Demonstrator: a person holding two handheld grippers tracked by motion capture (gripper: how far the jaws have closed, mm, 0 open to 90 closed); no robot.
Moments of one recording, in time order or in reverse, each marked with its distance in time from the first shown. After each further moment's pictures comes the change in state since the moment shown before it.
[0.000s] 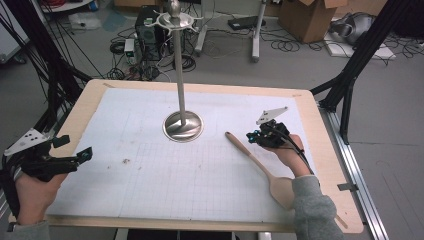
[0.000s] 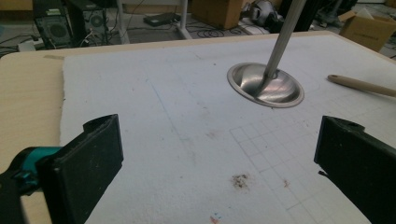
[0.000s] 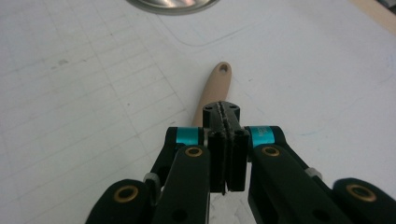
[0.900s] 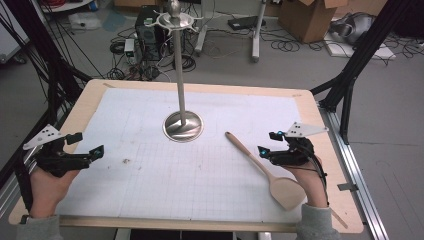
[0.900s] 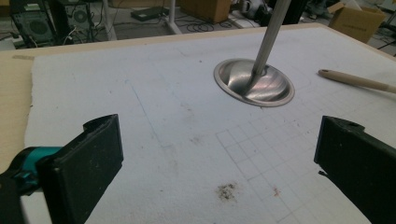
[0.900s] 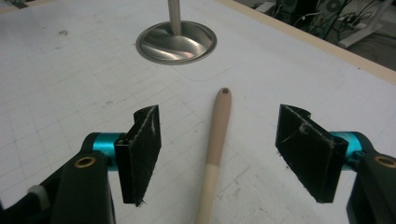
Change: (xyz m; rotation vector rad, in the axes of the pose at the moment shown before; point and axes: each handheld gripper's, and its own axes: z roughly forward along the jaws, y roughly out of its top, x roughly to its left) left arm -0.009 0.002 0.023 0.029 -0.037 0.011; right arm 0.031 -0.042 -0.064 -0.269 -0.068 0.129
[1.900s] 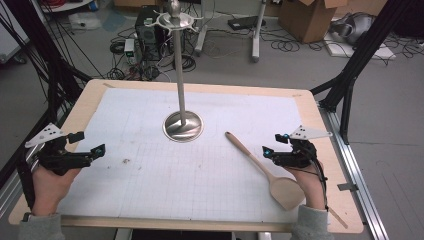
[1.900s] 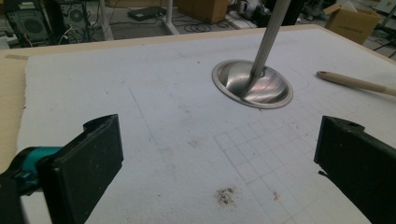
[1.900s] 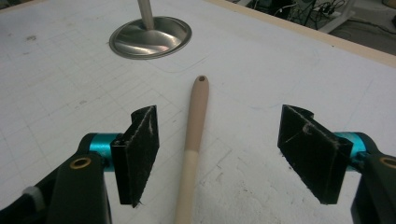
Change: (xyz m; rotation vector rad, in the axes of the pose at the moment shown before) left arm 0.001 0.002 0.005 -0.006 -0.015 -0.009; right arm -0.008 -0.019 0.002 -0.008 -0.069 0.075
